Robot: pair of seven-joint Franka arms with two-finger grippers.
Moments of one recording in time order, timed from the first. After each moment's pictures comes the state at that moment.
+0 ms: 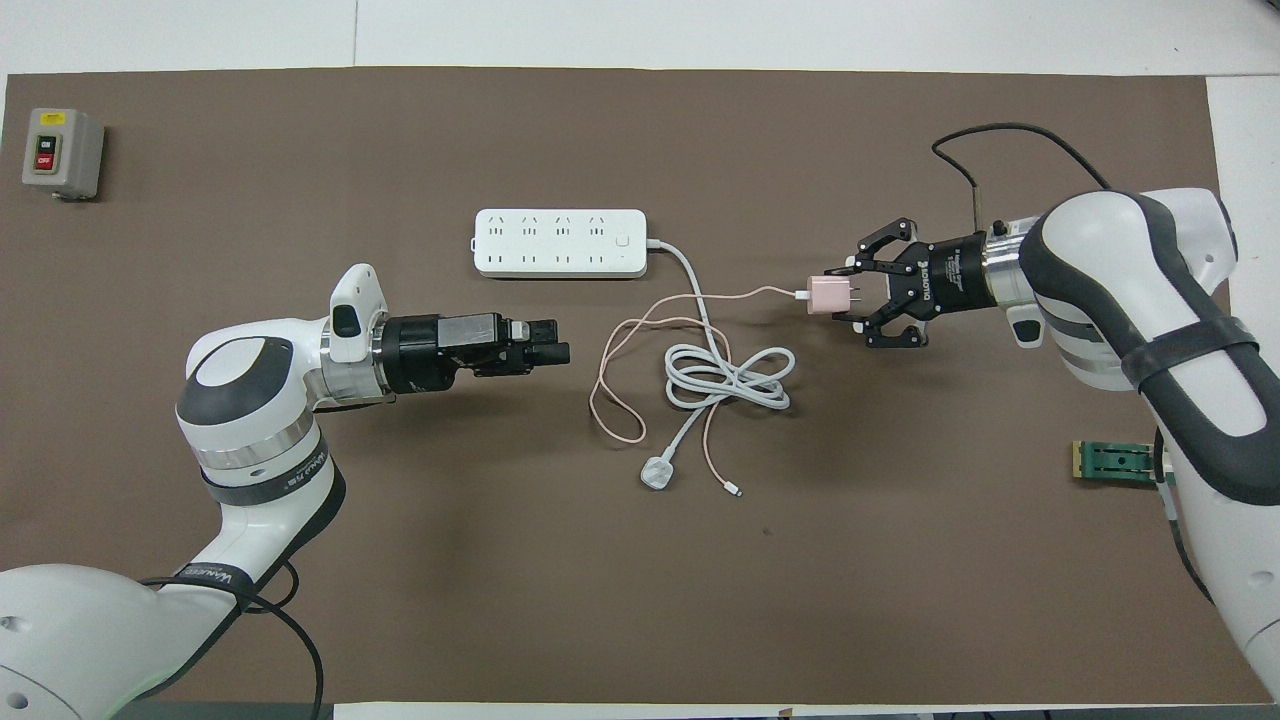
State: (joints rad) left arm -0.25 0.25 0.01 -2.17 -1.76 1.70 0.79; right arm 0.03 0.37 0.00 -1.86 0.96 2.01 0.98
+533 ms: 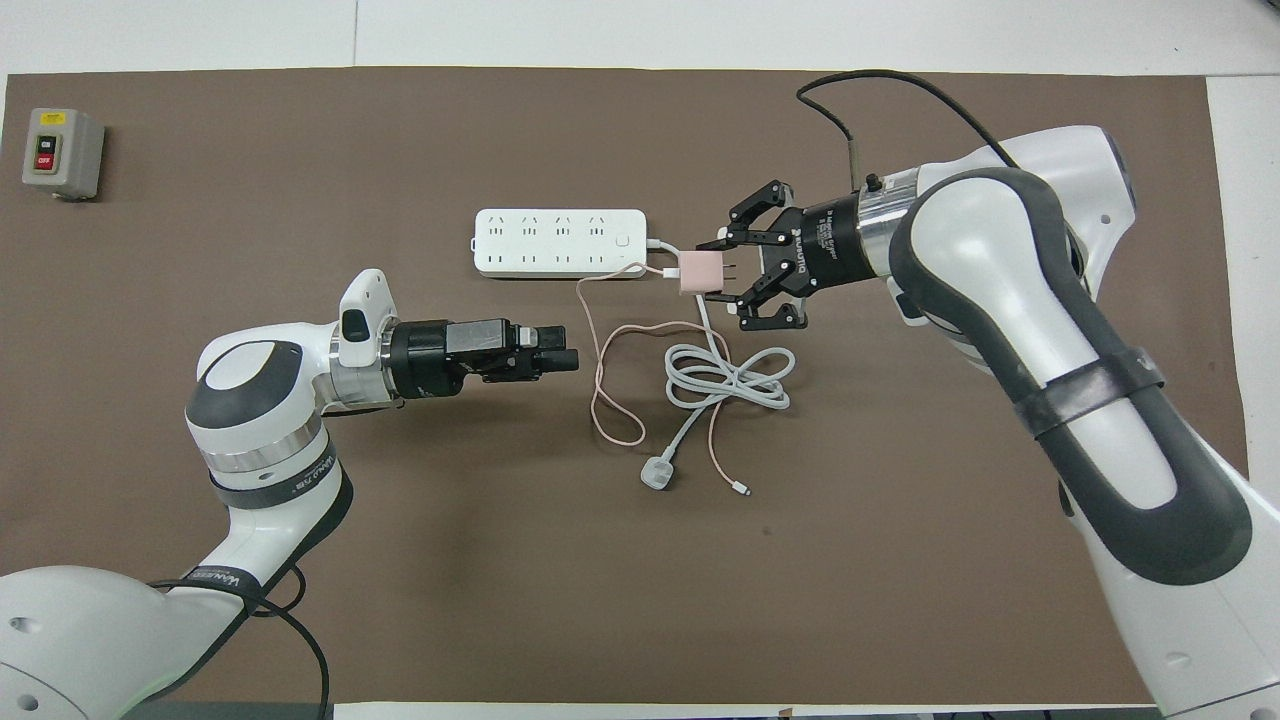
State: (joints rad) left arm -0.26 0.25 0.01 -2.18 -1.77 1.69 0.79; right arm 0.26 0.34 0.01 -1.72 1.00 2.03 1.24
